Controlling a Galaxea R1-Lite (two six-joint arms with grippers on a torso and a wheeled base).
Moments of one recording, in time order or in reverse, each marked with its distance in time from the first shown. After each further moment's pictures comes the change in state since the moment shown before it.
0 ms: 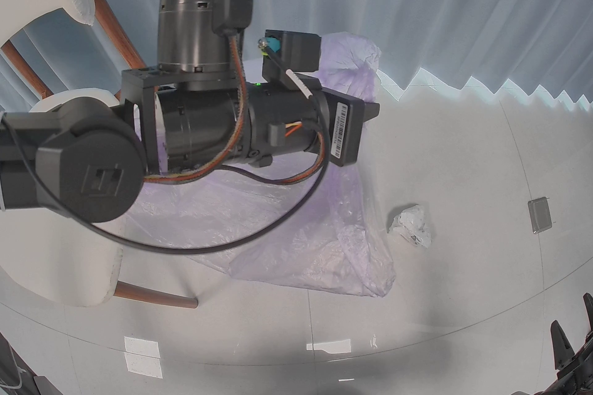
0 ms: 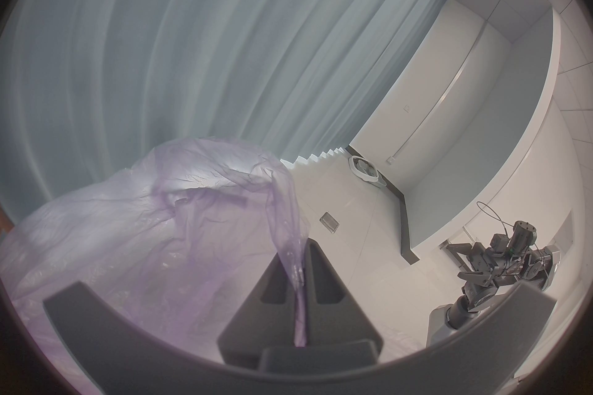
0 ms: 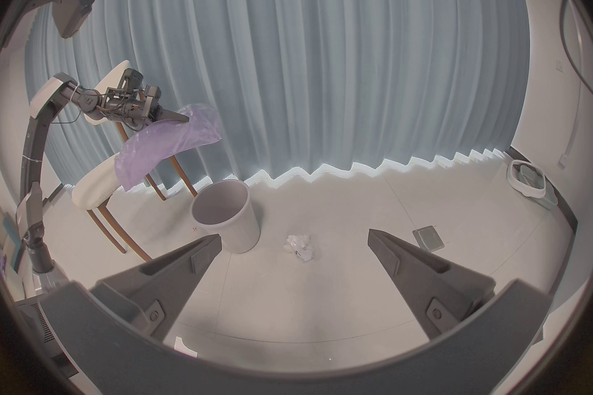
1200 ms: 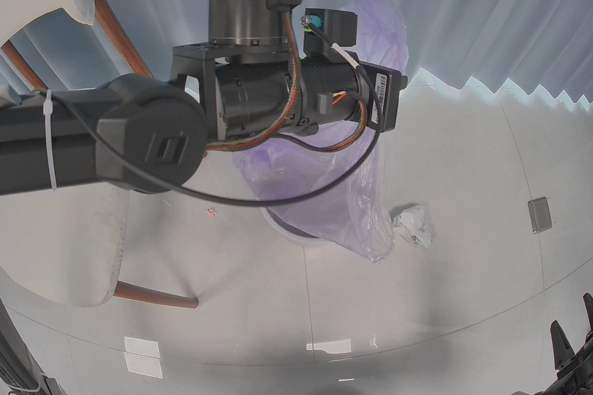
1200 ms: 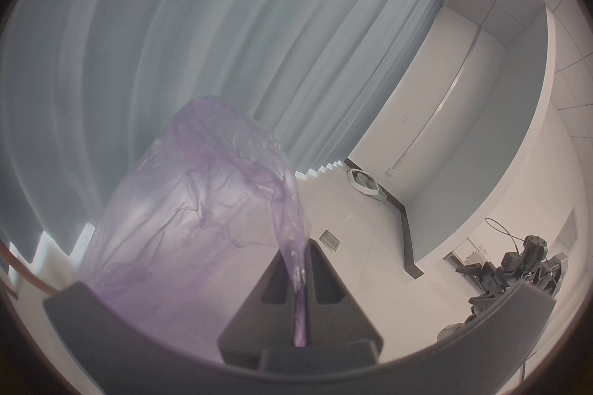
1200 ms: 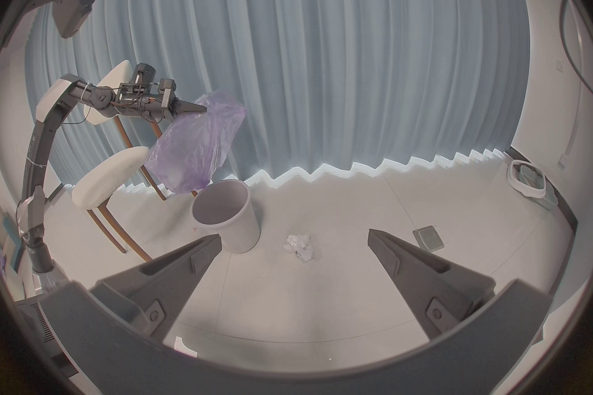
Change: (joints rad) left arm -0.022 0.139 -0.229 0.010 0.013 0.000; right arm 0.000 0.000 0.000 0.000 0.001 -0.001
